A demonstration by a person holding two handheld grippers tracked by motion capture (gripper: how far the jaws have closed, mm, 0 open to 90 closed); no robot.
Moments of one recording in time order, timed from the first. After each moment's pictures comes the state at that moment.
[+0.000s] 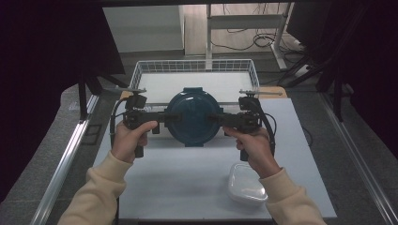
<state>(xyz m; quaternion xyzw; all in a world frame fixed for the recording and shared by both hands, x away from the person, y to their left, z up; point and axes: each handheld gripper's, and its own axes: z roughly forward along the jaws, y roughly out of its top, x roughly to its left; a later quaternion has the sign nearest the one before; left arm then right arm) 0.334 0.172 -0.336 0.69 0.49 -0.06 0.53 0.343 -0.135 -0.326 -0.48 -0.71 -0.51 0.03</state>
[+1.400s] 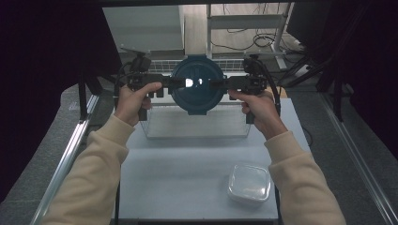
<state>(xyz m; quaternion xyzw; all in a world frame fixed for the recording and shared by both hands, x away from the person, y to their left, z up) 0.405 0.170 -0.281 0.69 0.49 -0.06 0.53 0.412 -0.139 -0.271 -0.47 -0.72 -0.50 0.04</state>
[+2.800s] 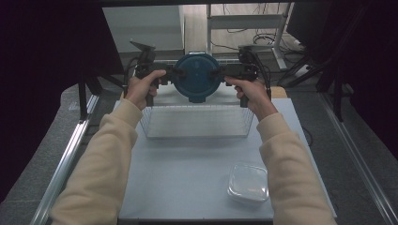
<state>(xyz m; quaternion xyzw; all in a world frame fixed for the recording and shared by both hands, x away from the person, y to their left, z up) 0.476 0.178 -0.310 0.67 0.53 -0.11 0.51 0.490 -0.136 -0.297 -0.51 -0.71 -0.49 0.09</state>
